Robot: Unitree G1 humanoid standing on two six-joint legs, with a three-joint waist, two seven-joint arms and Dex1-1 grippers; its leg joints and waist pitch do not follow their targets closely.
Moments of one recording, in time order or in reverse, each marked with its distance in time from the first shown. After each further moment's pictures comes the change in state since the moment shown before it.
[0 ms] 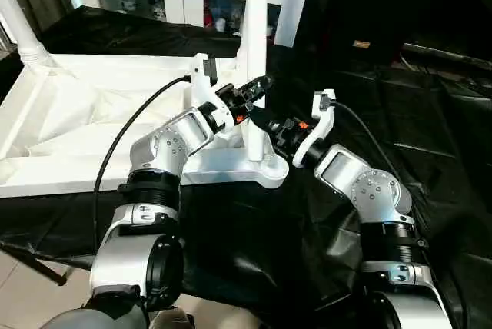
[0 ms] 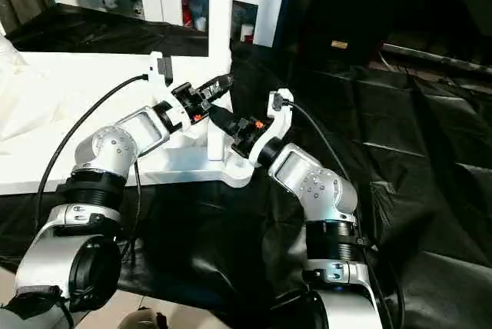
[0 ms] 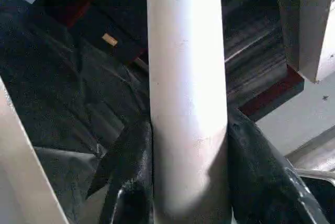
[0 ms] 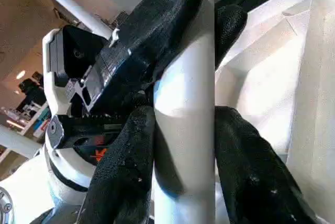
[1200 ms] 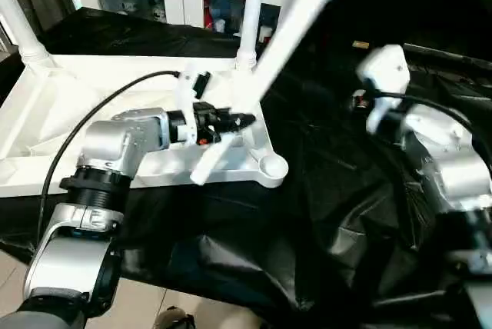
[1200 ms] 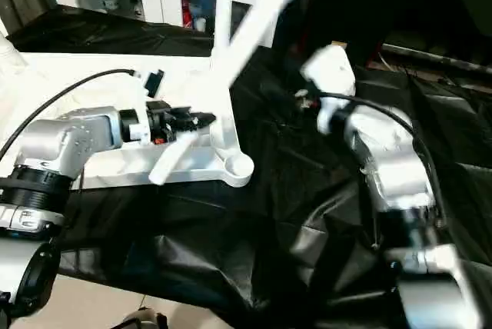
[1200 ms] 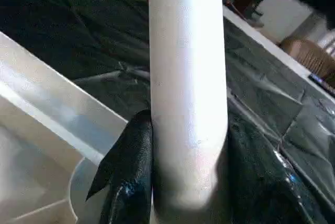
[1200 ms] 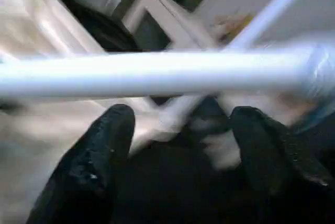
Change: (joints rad) left arm 0.059 0.347 -0.362 -0.157 0.158 0.123 -0.373; right arm -0.097 -0.573 0.356 0.019 -0.748 -0.929 0.089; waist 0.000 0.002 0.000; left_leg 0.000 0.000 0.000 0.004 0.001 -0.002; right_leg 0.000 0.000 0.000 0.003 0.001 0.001
